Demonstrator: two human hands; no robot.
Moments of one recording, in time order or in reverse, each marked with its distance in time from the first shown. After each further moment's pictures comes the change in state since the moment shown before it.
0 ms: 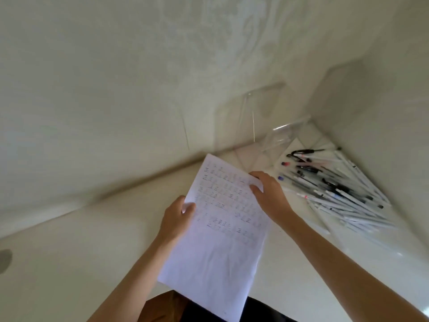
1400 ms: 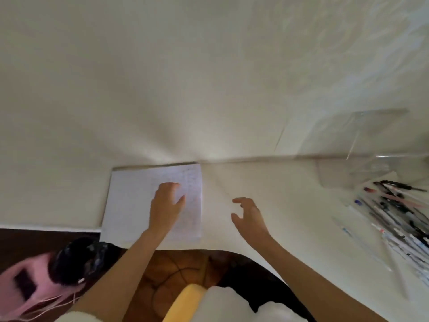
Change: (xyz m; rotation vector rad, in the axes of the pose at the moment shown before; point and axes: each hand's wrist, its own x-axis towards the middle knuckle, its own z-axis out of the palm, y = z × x) left_hand -0.087 -0.091 -0.141 0.354 0.471 -0.090; right_hand -0.081 -0.123 0.110 0.175 -0.478 -0.112
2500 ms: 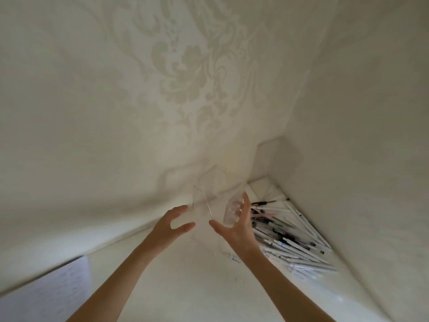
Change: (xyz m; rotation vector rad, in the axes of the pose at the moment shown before) left_hand 0.029 0.270 0.075 -0.474 -0.663 0.320; right_hand -0.042 0.064 -0.218 0.516 0.555 0.002
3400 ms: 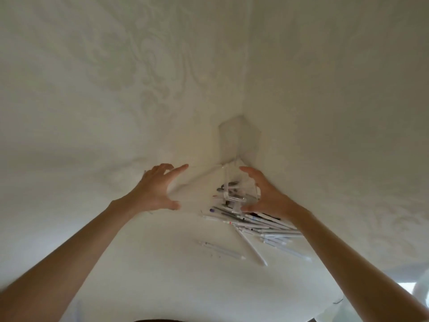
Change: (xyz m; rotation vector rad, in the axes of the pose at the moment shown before) left_hand 0.014 0.112 0.019 1.016 -0.121 0.336; right_hand 0.000 0.007 -0.174 -0.344 -0.298 -0.229
